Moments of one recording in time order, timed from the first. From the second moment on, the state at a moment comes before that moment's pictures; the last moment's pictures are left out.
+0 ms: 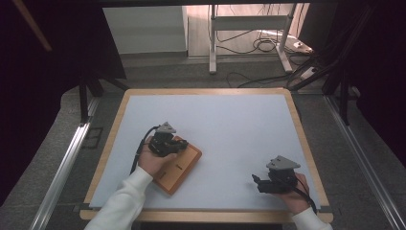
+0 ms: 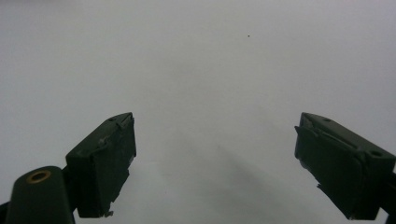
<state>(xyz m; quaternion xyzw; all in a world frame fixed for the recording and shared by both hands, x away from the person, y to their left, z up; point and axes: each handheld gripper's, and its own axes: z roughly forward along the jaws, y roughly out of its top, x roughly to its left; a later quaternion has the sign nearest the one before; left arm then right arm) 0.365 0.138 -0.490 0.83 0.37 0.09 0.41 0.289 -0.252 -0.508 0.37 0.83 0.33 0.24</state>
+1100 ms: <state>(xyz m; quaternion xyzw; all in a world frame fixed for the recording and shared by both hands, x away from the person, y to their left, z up) 0.353 0.160 -0.492 0.83 0.36 0.12 0.41 0.288 -0.252 -0.510 0.37 0.84 0.32 0.24</state>
